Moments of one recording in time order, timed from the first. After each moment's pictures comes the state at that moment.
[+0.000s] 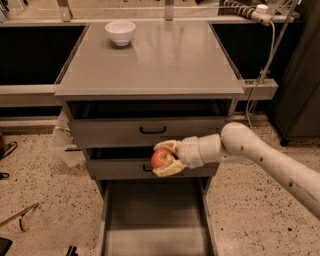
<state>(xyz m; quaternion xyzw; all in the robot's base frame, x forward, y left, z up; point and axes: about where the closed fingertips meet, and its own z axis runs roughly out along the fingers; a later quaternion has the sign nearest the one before) 0.570 -0.014 0.637 -0.60 0.59 0.32 0.43</state>
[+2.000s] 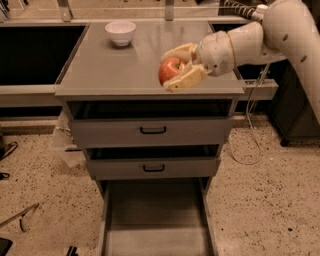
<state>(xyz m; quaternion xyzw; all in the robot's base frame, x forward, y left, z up) 0.609 -0.039 0.944 -0.64 0.53 0.33 0.46</state>
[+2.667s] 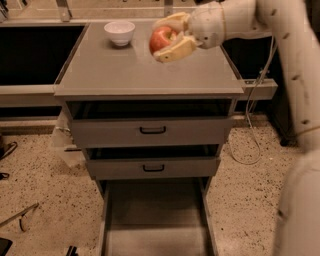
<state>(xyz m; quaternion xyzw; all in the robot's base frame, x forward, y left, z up) 0.659 -0.019 0.997 -0.65 0.48 0.31 0.51</state>
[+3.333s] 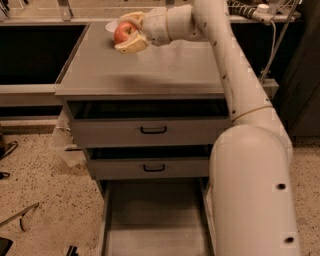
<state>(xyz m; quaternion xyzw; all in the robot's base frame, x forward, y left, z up) 0.787 0.085 0.966 -0.63 0.47 0.22 0.58</state>
